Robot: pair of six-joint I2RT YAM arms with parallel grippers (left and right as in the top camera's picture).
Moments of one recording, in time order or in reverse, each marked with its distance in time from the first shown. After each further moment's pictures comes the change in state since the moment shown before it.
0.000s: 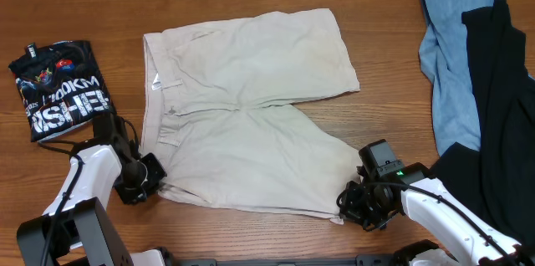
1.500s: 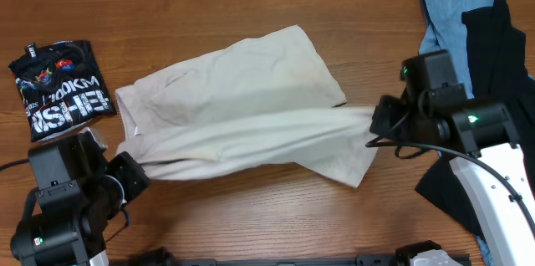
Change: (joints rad) left arm -0.007 -0.681 0.385 -0.438 0.113 -0.110; right arm -0.113 -0.002 0.908 -0.445 0.354 -0.208
